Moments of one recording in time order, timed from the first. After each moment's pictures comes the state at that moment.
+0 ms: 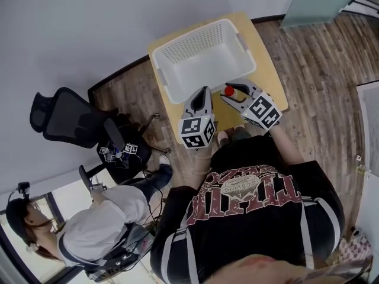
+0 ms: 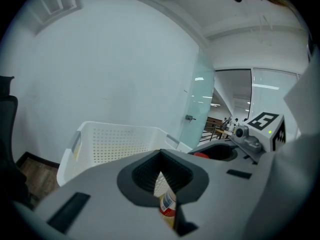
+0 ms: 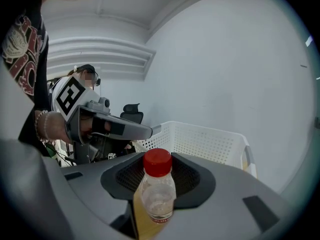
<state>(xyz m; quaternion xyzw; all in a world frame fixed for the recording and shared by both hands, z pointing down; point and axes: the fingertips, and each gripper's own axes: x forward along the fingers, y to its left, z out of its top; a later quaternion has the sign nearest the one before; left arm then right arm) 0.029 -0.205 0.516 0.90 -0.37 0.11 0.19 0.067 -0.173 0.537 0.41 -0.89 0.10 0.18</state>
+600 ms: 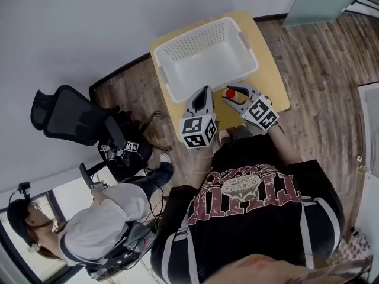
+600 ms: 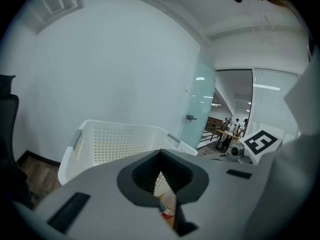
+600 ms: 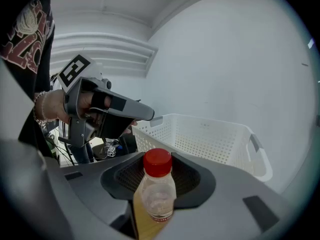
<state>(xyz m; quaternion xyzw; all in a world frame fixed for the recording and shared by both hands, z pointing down) 0.023 -0.209 0.518 0.90 -0.37 0.11 0.20 0.057 -0.173 0.576 0.41 -0.89 0.10 0.19</state>
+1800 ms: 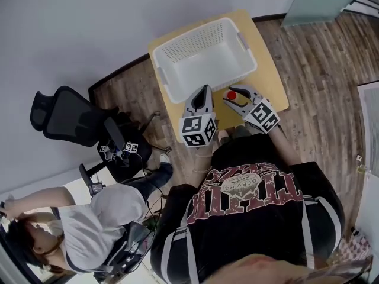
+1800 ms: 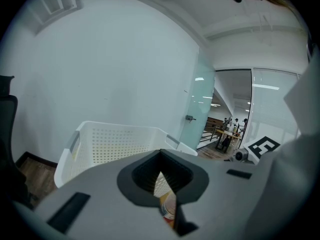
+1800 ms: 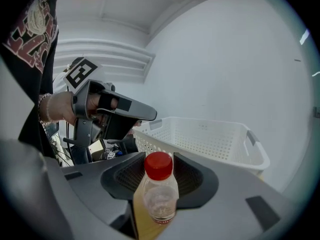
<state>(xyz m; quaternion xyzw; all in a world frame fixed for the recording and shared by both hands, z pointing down) 0.029 -0.210 0.518 0.90 -0.37 0.11 0.19 0.064 -0.164 0.577 0.42 -0.89 0.10 0.15</state>
